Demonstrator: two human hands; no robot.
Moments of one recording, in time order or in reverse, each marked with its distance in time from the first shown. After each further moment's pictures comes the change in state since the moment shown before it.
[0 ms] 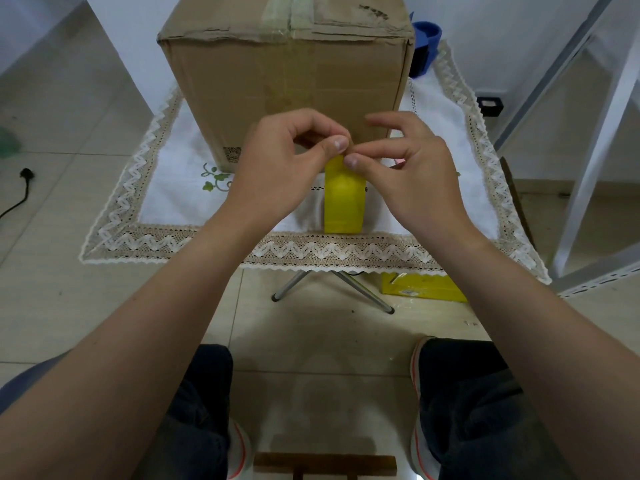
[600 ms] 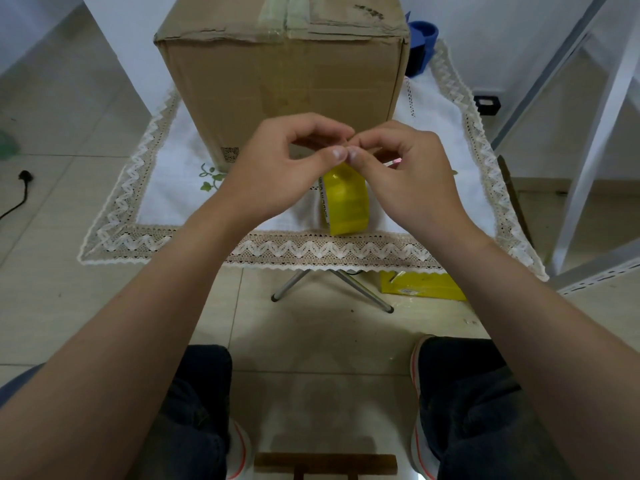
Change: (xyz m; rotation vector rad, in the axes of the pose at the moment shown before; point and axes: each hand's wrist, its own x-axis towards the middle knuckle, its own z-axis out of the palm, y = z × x) left_hand -0.001 -0.002 -0.009 -0.060 -0.173 0.005; right_hand -0.002 -0.009 0.001 0.060 -0.015 -0.018
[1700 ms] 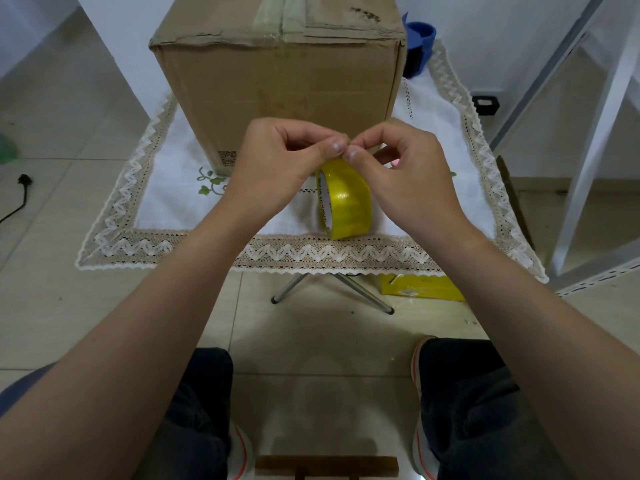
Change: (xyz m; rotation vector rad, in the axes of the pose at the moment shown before) left_hand 0.007 -0.001 0.008 -0.149 0.131 -0.073; right_hand 0.002 0.002 0.000 -0.005 0.033 0.030
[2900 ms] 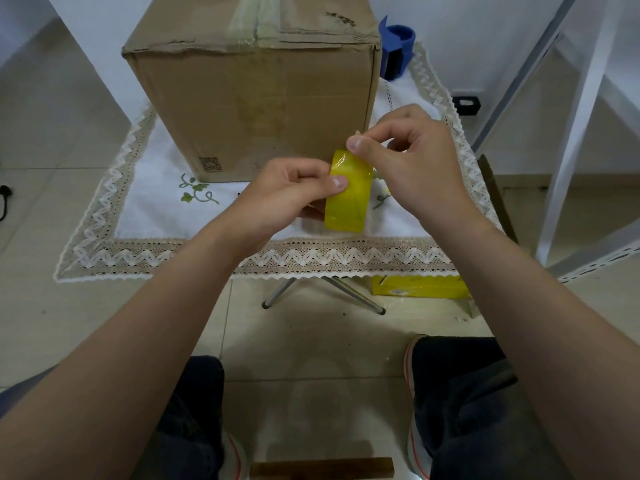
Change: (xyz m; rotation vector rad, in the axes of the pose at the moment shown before) left_hand -0.010 -0.008 0.017 -0.160 -0.333 -0.309; right_hand 0.013 0.009 -0.026 0.045 0.050 0.100
